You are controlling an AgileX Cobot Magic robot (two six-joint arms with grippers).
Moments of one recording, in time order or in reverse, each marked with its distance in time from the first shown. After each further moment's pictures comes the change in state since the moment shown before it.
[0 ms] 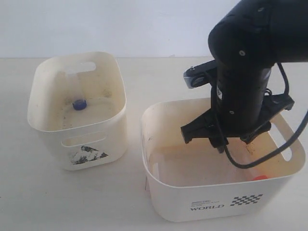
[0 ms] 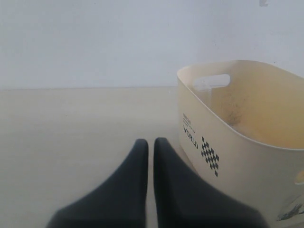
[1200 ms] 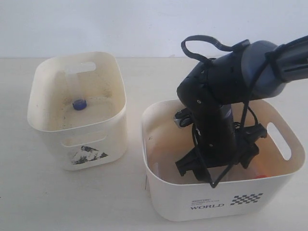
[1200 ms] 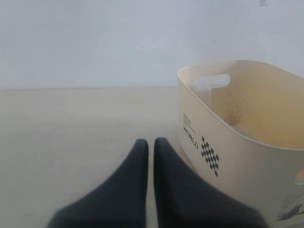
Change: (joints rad) left arm 0.000 0.000 0.000 0.000 0.000 0.000; right arm -0.001 0.284 0.000 -0.014 -0.069 -0.008
